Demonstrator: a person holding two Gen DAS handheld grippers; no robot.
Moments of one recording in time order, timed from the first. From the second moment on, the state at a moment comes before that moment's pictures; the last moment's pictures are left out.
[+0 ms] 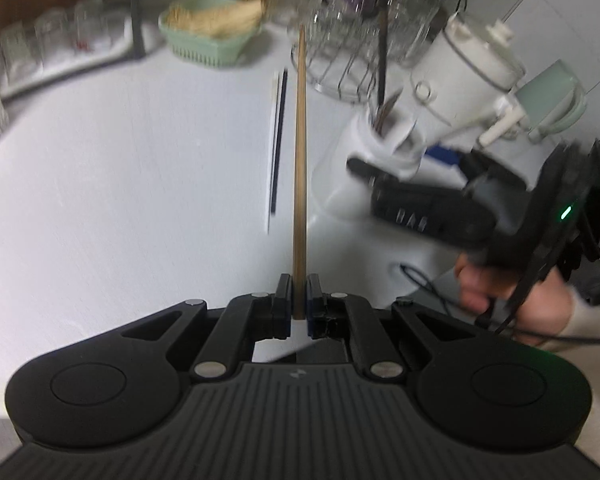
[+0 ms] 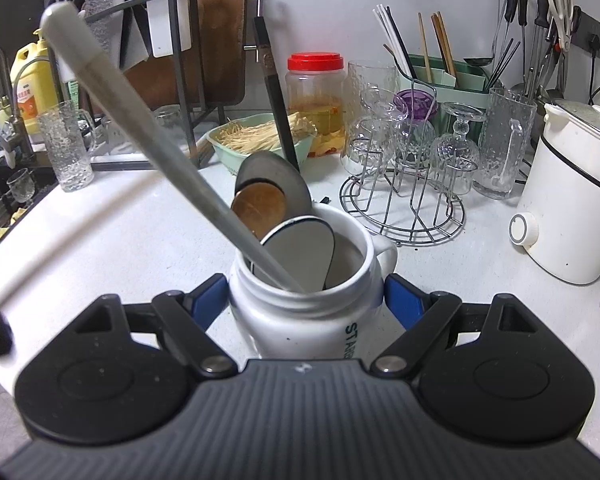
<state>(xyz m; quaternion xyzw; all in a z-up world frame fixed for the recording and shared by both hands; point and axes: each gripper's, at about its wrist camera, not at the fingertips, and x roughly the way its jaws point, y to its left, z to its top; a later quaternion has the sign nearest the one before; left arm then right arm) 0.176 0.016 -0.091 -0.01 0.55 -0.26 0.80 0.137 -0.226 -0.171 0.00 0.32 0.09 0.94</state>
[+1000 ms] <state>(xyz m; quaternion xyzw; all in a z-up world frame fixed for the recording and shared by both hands) 0.204 0.055 0.044 0.00 0.71 -0.35 0.61 0.145 -0.216 -0.172 0.00 0.32 0.07 0.95</state>
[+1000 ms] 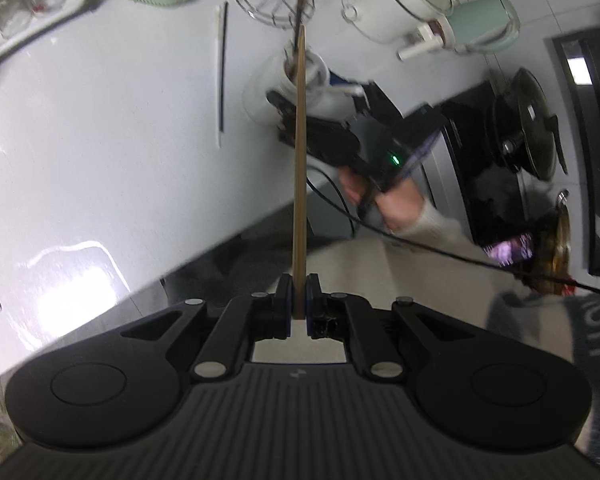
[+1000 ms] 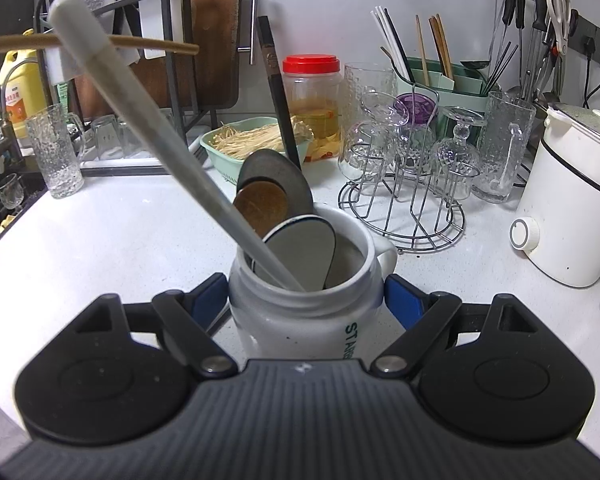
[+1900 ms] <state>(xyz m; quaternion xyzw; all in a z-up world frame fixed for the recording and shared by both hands) 0.221 0.003 0.047 0.05 0.75 -0.36 0.54 0.144 -0.216 -0.172 -0.01 0.31 0.07 0.95</state>
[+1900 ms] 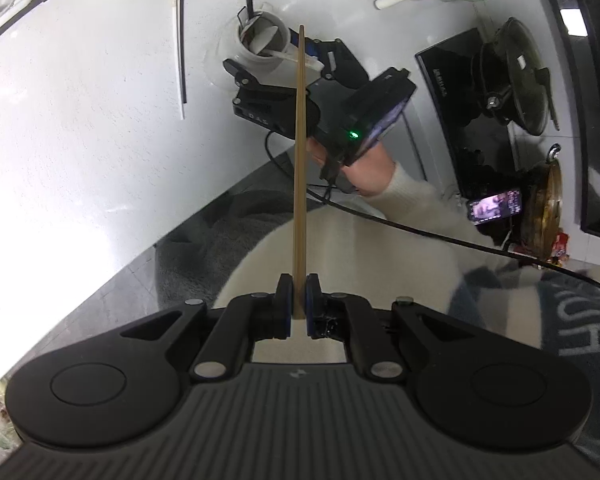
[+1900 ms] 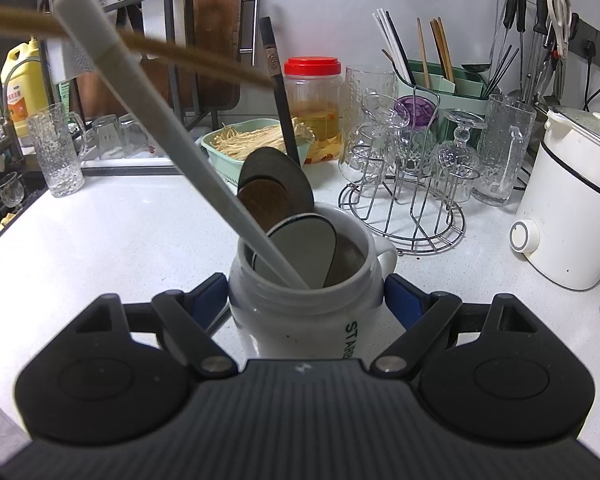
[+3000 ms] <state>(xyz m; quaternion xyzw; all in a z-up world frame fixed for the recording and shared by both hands) 0.305 -0.110 -0.012 0.18 0.80 -0.33 0.47 0.144 -0.218 -0.174 -0.01 0.30 0.09 0.95</state>
